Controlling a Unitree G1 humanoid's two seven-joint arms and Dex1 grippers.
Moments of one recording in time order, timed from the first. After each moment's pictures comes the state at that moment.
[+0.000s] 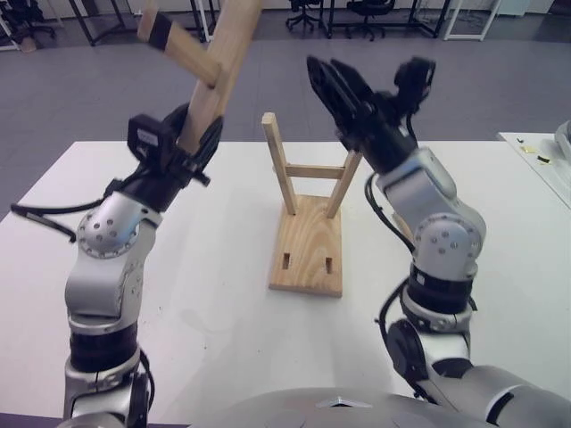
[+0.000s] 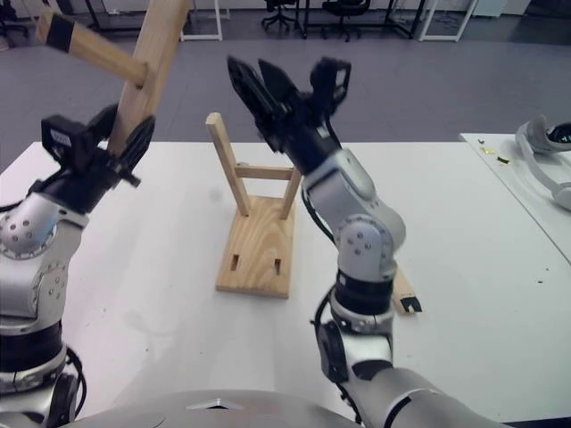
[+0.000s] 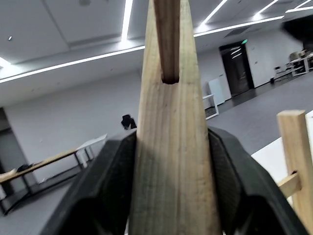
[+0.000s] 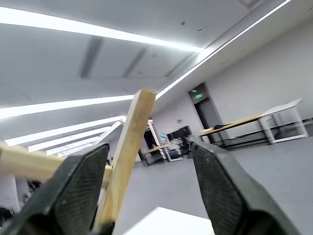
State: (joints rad) left arm -0.35 0.44 0.13 -0.56 -0.33 0.39 -0.37; right arm -0.72 0.07 -0.19 -0.33 0.91 0.71 0.09
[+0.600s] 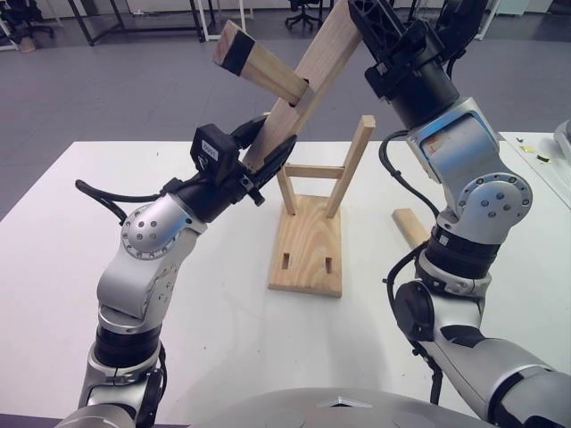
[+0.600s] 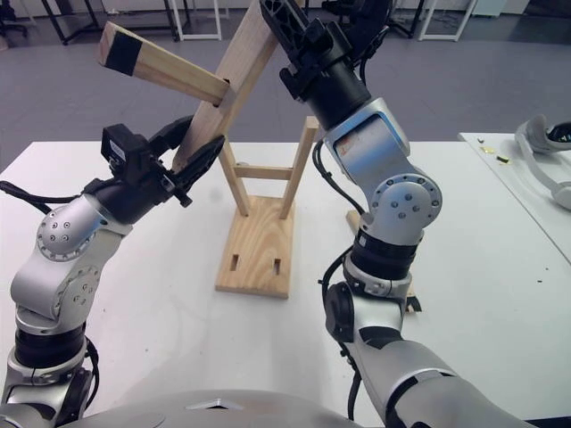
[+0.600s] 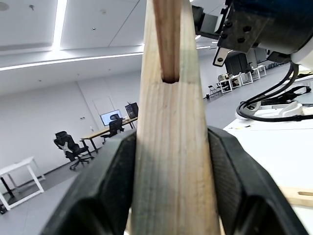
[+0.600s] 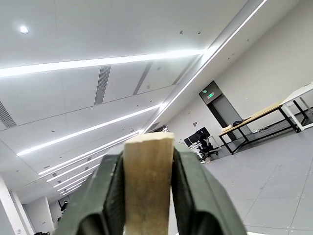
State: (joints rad) left arm -0.31 0.41 -0.01 -0.63 -0.42 0.44 -0.43; right arm -0.82 -0.05 -0.29 -0.30 1.26 0.76 -0.10
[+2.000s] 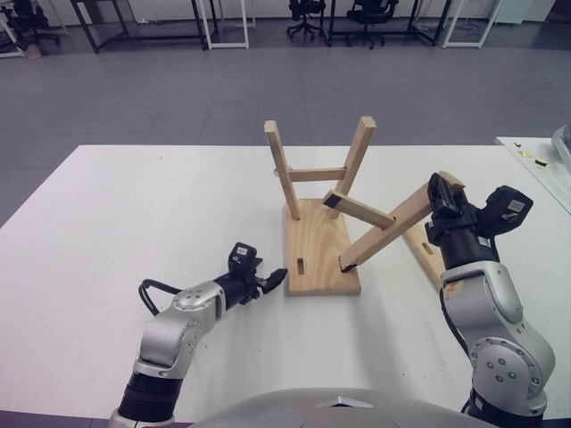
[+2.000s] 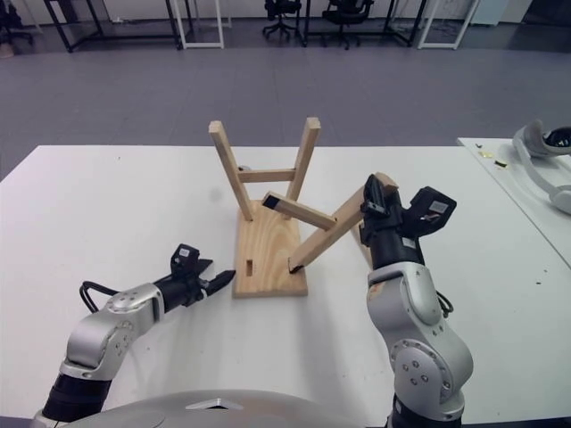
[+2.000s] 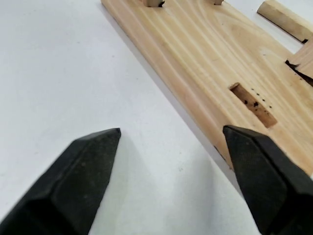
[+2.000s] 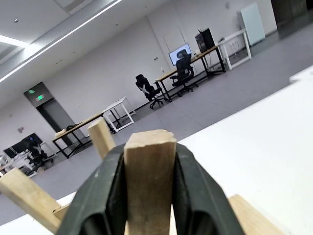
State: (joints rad) left arm 0.07 0.26 -0.13 -0.35 -0.35 0.82 -0.40; right arm 0.07 -0.20 -0.12 -0.85 0.80 0.57 -0.44
